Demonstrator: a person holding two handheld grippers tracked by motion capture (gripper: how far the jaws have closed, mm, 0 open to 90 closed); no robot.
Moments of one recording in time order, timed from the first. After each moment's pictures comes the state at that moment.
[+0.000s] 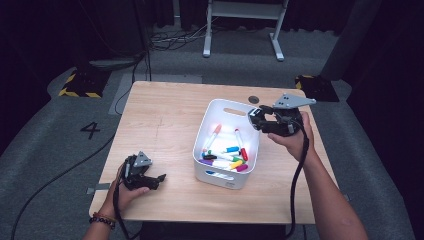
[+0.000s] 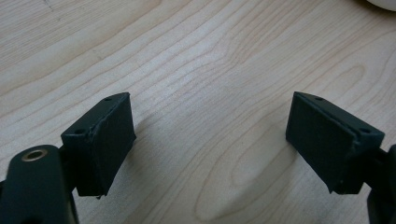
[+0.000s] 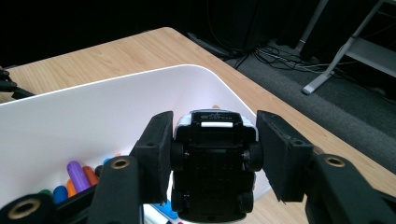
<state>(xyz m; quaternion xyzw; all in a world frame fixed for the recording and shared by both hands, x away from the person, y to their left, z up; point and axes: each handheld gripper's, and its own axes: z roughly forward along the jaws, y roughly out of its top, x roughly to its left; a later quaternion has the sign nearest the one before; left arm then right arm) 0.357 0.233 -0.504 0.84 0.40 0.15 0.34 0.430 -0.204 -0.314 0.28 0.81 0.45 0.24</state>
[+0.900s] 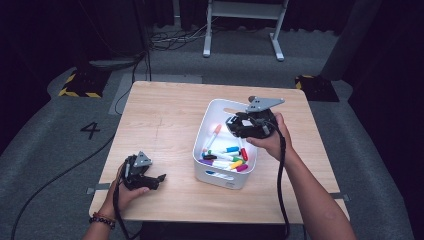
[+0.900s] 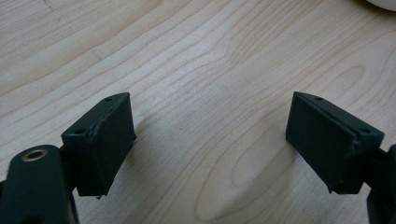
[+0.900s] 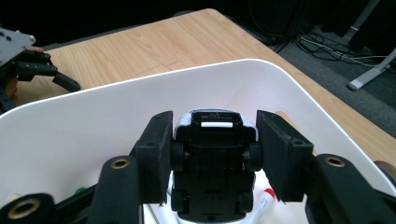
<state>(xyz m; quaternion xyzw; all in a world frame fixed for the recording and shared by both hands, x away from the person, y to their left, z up) 0.357 0.233 -0.504 0.84 0.40 0.15 0.34 0.440 -0.150 -0.334 0.24 0.85 0.43 0.18</state>
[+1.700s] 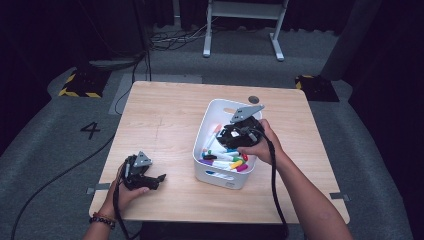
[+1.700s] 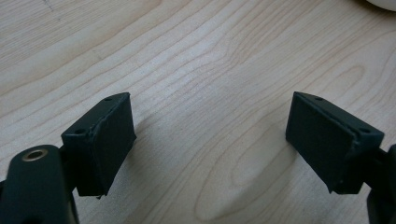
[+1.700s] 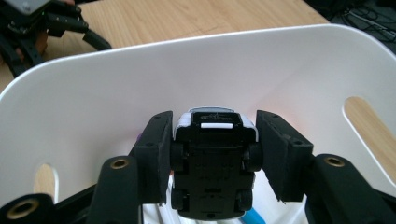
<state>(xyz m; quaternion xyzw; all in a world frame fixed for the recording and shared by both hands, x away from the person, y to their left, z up) 0.357 0.233 -0.504 0.84 0.40 0.15 0.34 0.436 -0.122 -0.358 0.20 0.89 0.38 0.13</state>
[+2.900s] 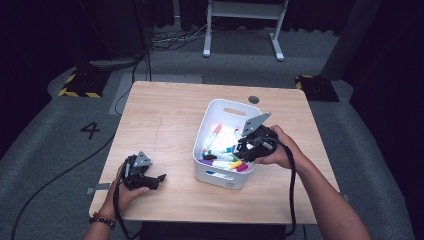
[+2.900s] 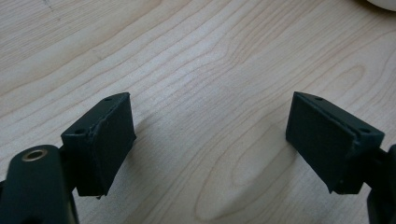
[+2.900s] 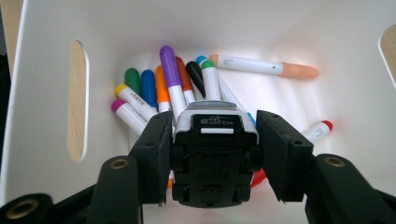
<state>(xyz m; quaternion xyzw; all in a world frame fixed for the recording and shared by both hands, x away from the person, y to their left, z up) 0.357 0.233 -0.504 0.84 0.40 0.15 0.34 0.419 -0.157 -0.359 0.14 0.94 0.28 0.10</state>
